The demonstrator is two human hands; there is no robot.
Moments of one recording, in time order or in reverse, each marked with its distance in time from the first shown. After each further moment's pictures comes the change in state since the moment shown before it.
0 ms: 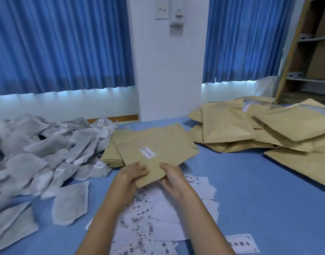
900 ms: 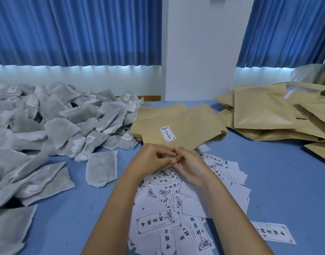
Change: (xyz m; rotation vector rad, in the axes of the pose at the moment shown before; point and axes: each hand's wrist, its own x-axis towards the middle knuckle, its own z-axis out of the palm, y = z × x) left_hand -0.010 -0.007 -0.017 -0.319 -0.113 -0.277; right_hand -0.009 0.031 0.009 -0.198 -0.280 0.038
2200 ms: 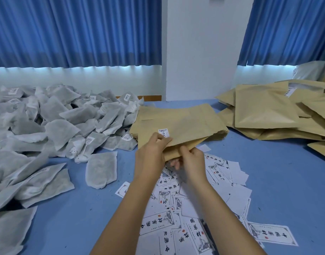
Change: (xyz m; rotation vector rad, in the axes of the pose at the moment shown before) left_hand 0.000 0.015 0.021 0.588 0.389 0.033; right_hand -0.007 0.009 0.017 -0.219 0.399 -0.233
